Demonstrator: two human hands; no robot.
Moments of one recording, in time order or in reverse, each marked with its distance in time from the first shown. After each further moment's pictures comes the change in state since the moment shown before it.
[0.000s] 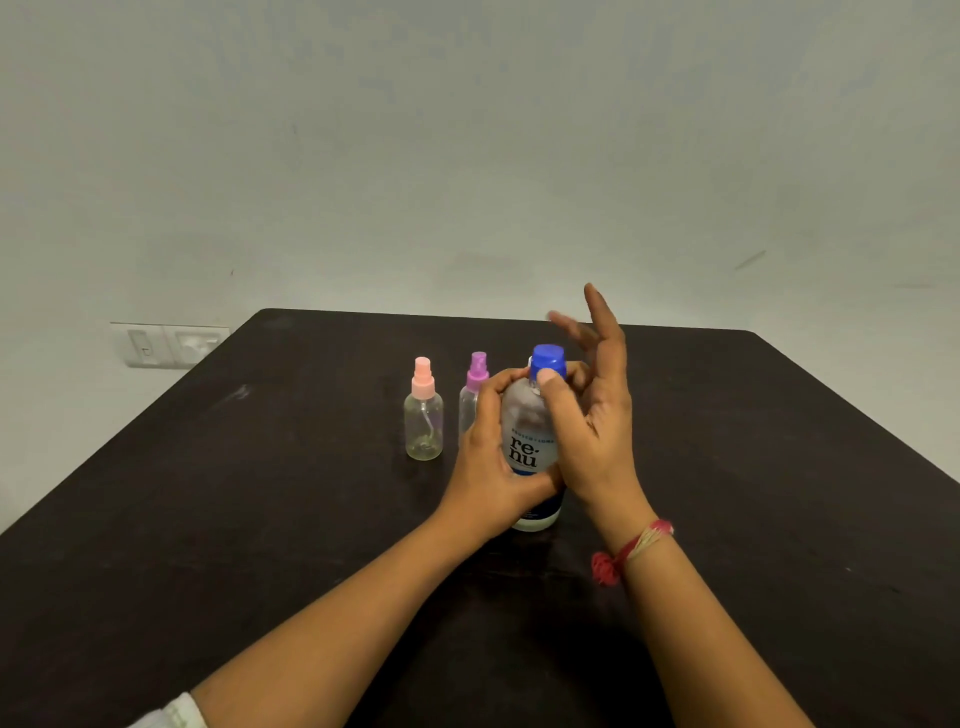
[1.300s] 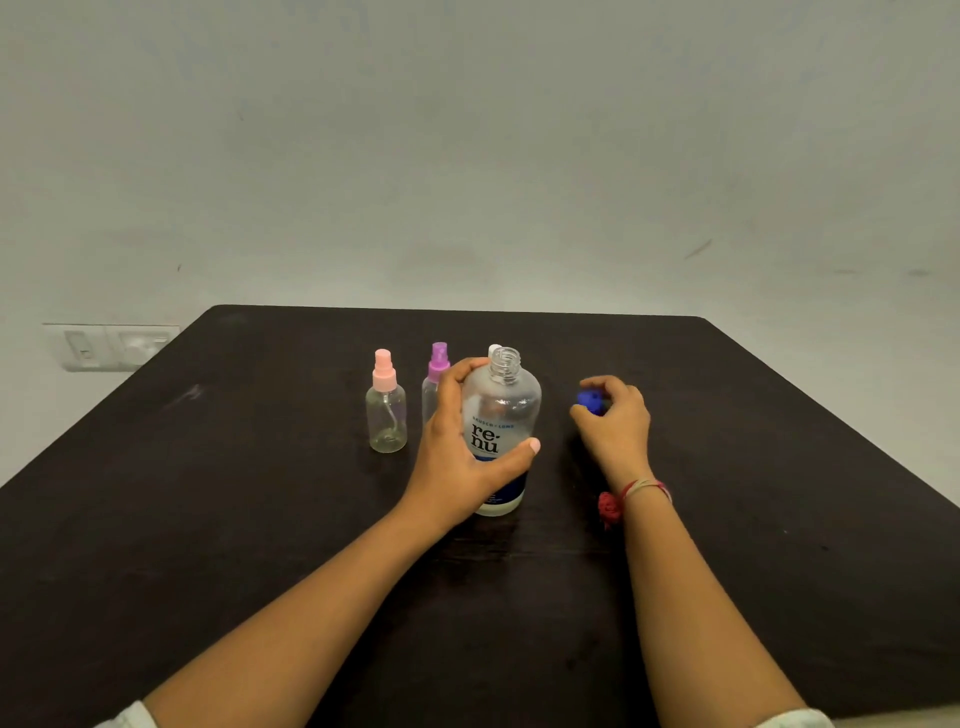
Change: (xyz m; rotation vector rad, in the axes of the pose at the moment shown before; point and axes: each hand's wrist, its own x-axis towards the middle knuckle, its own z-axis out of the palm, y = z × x) left_hand -0.002 0.001 0.000 0.080 0.015 0.045; right_hand 0.006 0.087 -0.074 -0.563 0.153 0.538
